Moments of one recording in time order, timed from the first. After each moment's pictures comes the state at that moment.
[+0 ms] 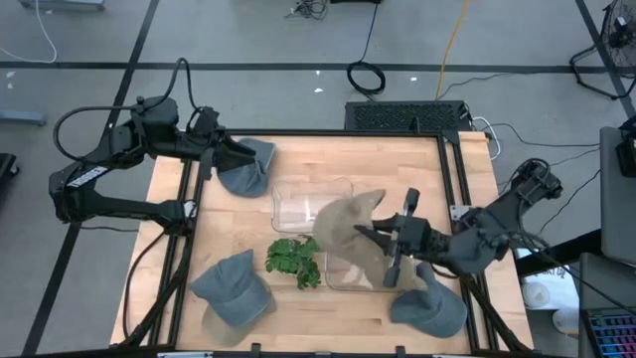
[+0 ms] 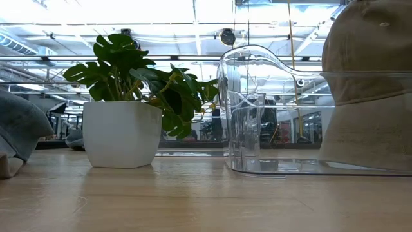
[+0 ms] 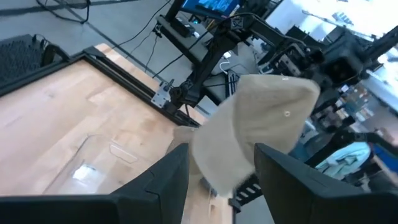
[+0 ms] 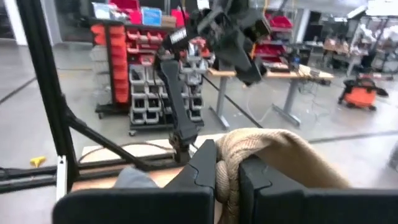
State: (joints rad) left arm 0.34 0.96 1.37 -0.63 0.37 -0.60; right arm 0.65 1.42 1.58 -0.31 0.96 0.09
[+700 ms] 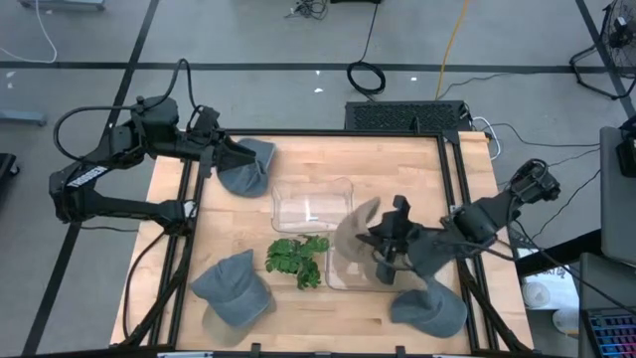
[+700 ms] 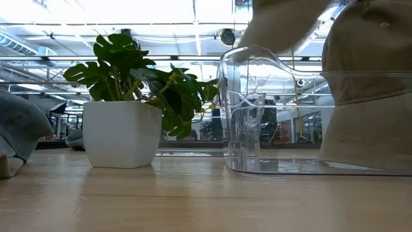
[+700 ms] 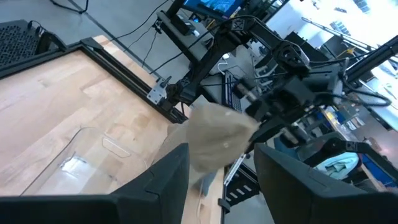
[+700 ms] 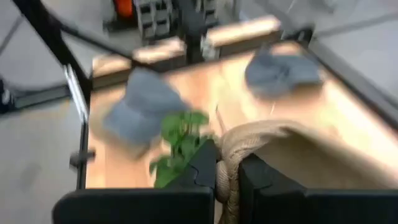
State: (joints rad) left arm 0.34 0.96 1.37 -0.62 0.38 -0.65; right arm 0.55 1.44 1.58 -0.83 0.64 0.61
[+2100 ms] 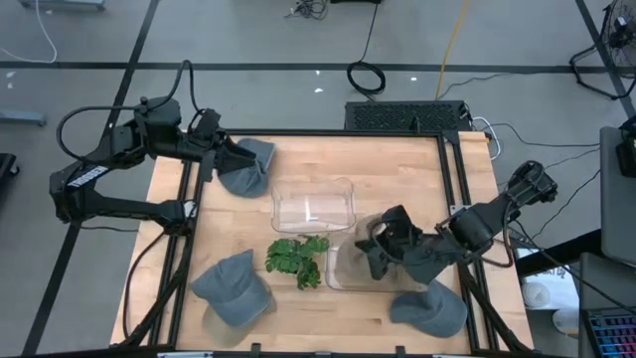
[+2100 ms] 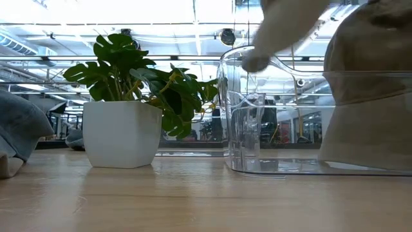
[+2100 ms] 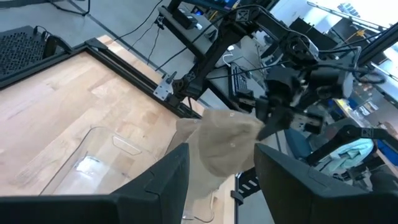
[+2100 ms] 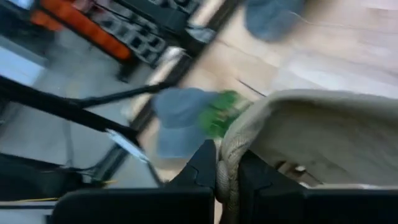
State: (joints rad) left arm 0.34 0.96 1.37 -0.66 0.38 -0.57; right arm 0.58 1.46 1.58 -0.83 0.63 1.29
